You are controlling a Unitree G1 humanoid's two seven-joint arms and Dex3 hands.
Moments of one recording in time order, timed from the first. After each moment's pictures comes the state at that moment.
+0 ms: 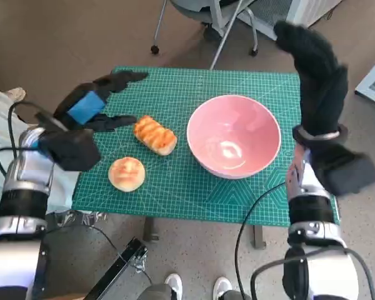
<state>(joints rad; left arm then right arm) -0.93 0.62 -0.15 0.94 0.38 -0.62 -0.39 -0.93 -0.16 -0.22 0.92 0.20 -1.08 0.44</state>
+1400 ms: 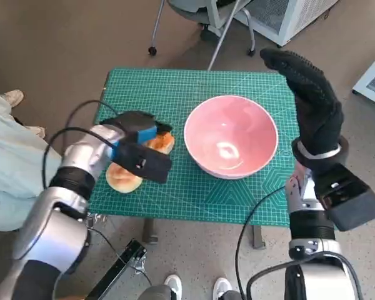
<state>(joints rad) -1.12 0.40 -0.63 1.28 0.81 -0.40 -0.24 -0.83 -0.16 -0.16 0.75 0.27 -1.05 0.50</state>
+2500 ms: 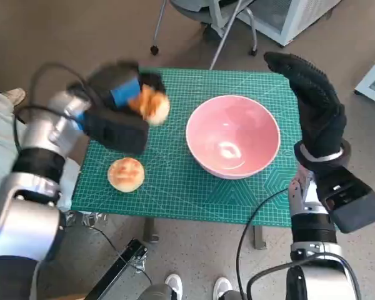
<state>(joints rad) -1.26 0.56 -0.45 1.19 0.66 -0.62 -0.12 -0.81 -0.16 -0.16 0.73 0.27 -1.03 0.50</state>
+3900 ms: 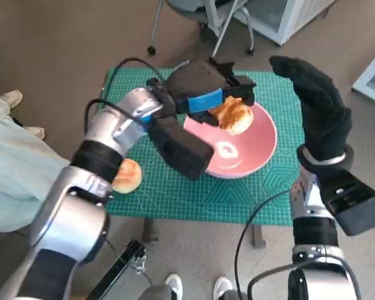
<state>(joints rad) -1.30 0.26 -0.49 1.14 0.64 -0.65 -0.22 -0.77 -0.17 -0.16 0.71 0.31 -1.02 0.51</state>
